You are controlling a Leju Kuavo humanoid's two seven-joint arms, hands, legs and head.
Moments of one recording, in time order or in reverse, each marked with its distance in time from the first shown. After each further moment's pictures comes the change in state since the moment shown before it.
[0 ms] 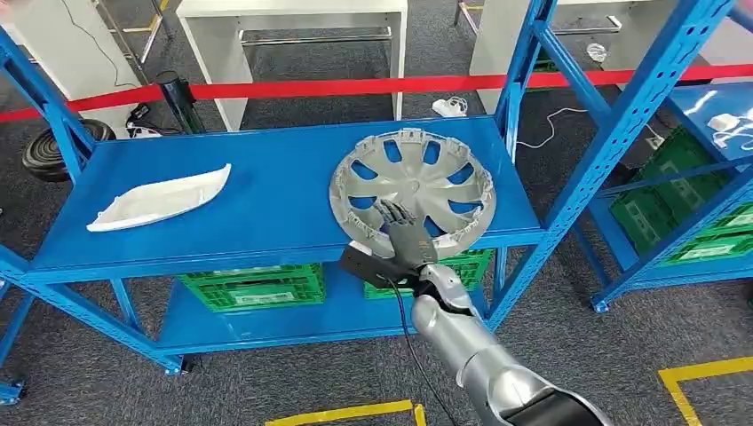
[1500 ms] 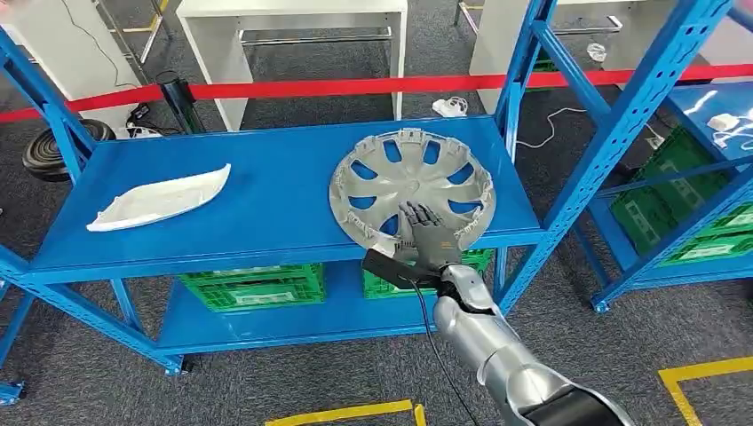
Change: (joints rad) left arm -0.001 0.029 0.151 -0.001 0.183 0.019 -0.034; right arm -0.002 -0.081 0.025 0.019 0.037 -0.042 0.034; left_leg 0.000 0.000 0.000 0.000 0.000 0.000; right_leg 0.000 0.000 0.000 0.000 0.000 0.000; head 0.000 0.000
